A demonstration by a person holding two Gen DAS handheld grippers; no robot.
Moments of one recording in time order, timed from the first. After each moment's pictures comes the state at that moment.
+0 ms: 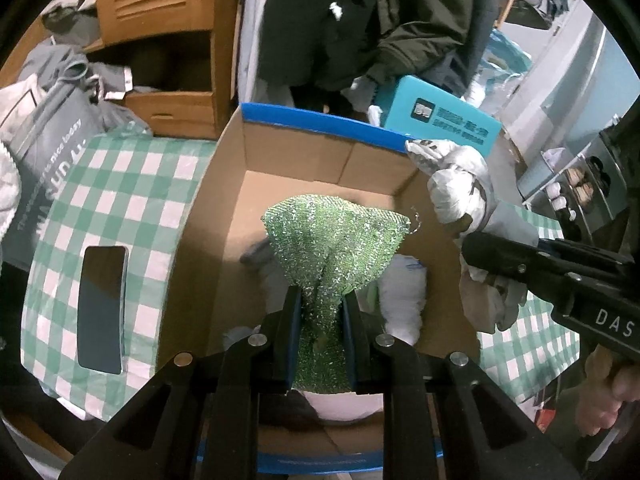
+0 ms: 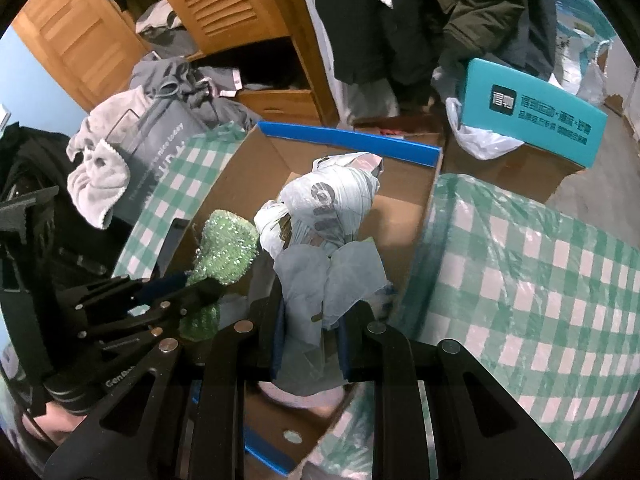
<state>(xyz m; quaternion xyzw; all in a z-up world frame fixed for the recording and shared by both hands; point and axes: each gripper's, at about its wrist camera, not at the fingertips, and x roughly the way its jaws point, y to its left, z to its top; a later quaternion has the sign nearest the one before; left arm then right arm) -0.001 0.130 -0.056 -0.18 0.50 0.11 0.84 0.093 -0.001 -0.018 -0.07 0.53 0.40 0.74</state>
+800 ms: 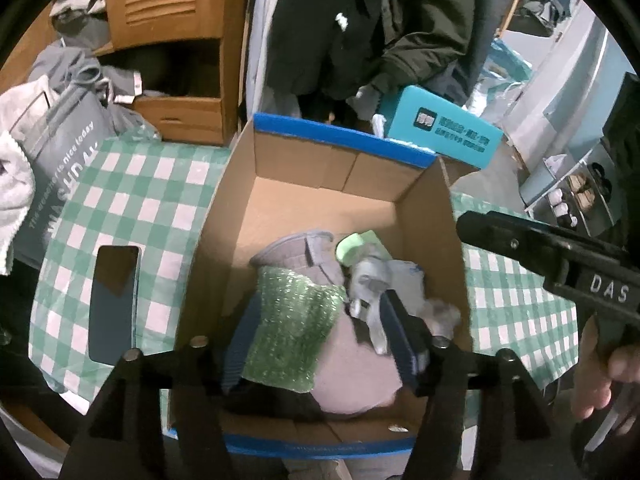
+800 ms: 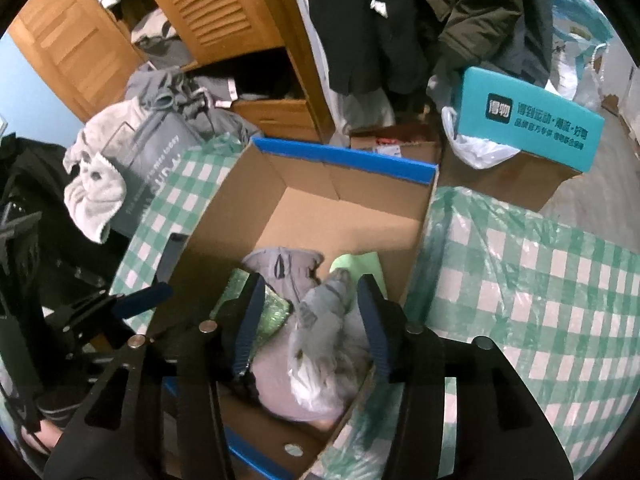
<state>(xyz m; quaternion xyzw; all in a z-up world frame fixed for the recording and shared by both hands) -0.014 0.127 -0.034 -0.18 0.48 0.12 0.85 0.101 -0.002 -0.008 -0.05 0.52 0.40 0.75</state>
